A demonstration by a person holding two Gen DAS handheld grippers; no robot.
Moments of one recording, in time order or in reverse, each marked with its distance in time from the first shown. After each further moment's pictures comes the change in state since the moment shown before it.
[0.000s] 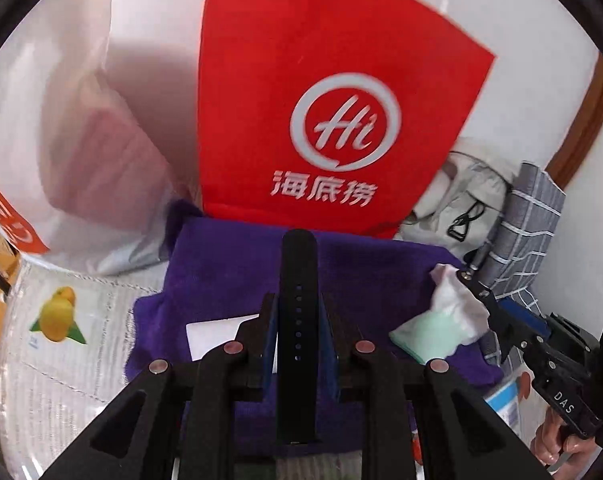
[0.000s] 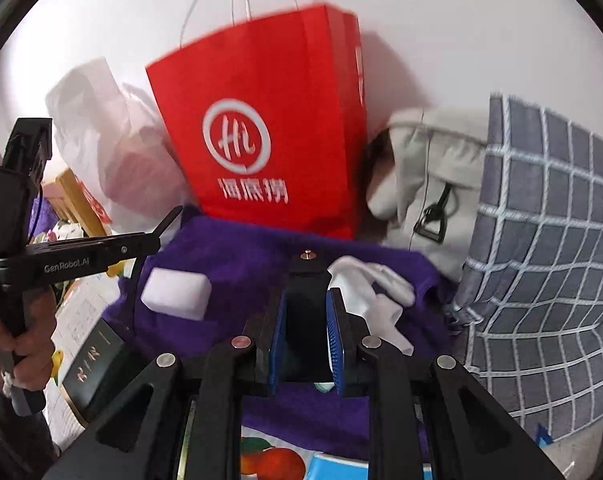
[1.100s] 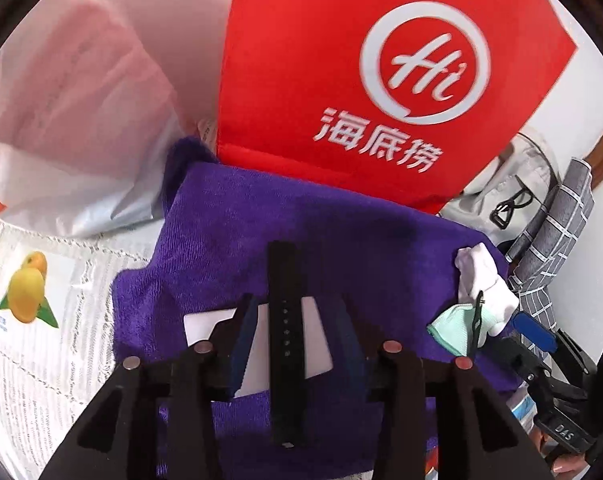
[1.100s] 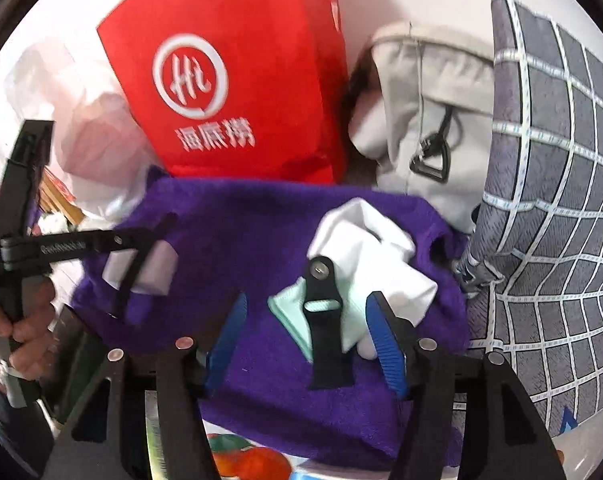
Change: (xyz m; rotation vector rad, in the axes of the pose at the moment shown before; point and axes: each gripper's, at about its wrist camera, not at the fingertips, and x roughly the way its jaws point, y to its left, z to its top) left arm 0.051 0.024 -0.002 -0.074 0.139 -0.009; right arm 0.039 -0.006 -0.010 0.064 0.096 -0.016
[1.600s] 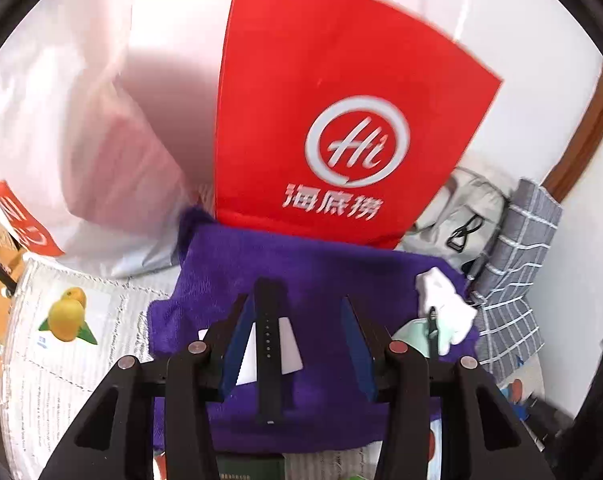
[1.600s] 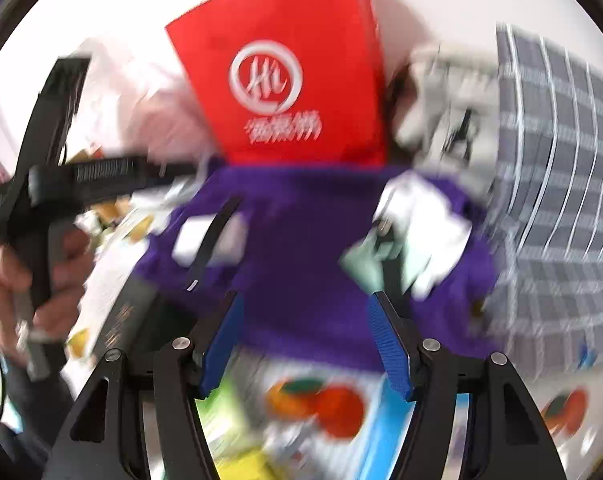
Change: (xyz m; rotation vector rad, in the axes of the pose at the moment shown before) left arm -0.075 -0.016 0.001 0.054 -0.159 -0.006; right arm -0.053 0.035 -0.051 0.026 0.048 0.067
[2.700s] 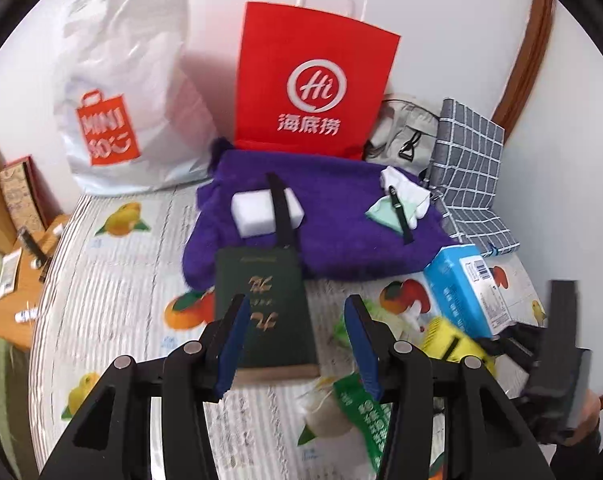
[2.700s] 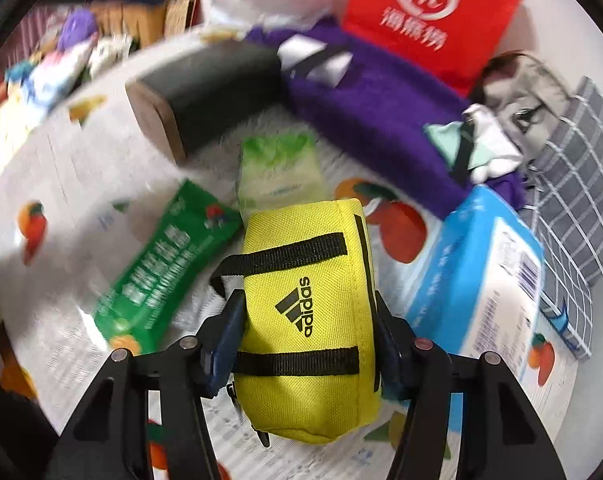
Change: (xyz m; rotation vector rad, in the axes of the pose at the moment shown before) left arm -0.117 0.018 -0.132 0.114 0.024 -0.012; right arm -0.025 0.068 -0.133 -0.454 0.160 -0.143
